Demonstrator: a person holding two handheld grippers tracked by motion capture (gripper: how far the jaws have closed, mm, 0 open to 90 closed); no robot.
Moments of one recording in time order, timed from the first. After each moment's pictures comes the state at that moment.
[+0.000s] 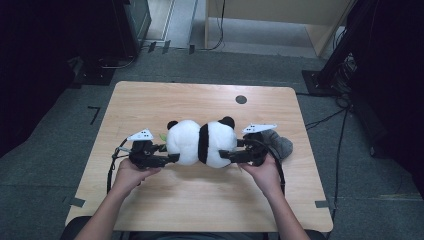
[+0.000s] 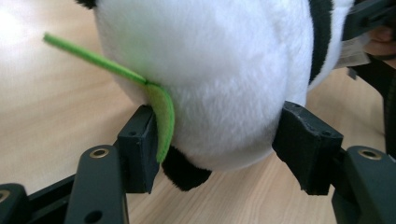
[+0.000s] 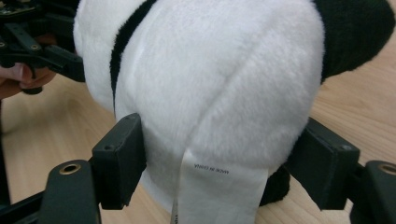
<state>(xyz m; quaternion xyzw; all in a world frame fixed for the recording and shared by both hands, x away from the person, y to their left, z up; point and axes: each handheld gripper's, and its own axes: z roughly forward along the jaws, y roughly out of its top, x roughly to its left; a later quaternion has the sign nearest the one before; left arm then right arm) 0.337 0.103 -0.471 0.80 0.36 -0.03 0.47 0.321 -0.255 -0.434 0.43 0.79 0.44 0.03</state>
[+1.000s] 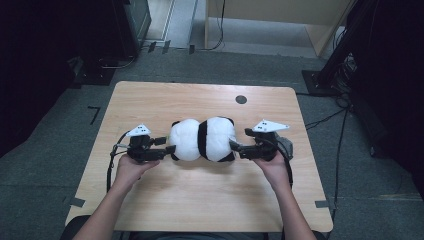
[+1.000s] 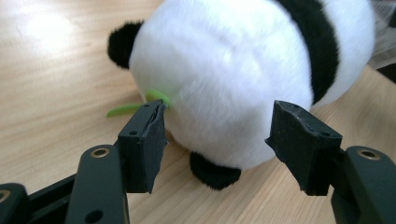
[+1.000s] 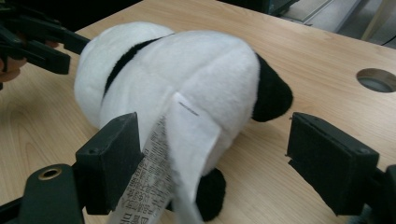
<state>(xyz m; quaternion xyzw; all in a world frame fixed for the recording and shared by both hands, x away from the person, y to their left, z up) 0.349 0.114 -0.464 0.78 0.38 0.04 0.49 0.323 -0.286 -0.427 0.39 0.78 0.47 0.14</state>
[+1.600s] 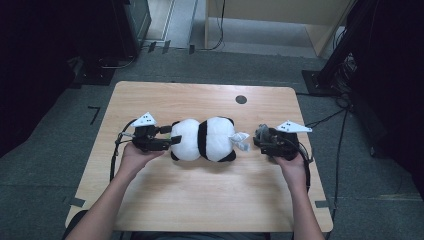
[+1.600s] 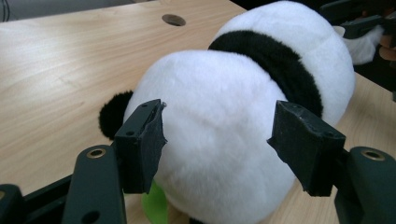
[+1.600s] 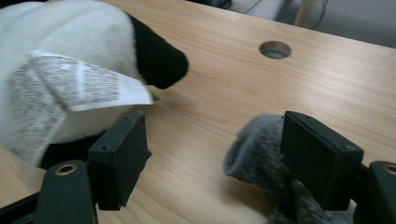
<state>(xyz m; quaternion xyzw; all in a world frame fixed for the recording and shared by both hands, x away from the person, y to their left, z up) 0.375 0.094 -0.444 0.79 0.33 0.06 0.51 0.325 -0.349 -0.441 0.46 0.74 0.43 0.21</state>
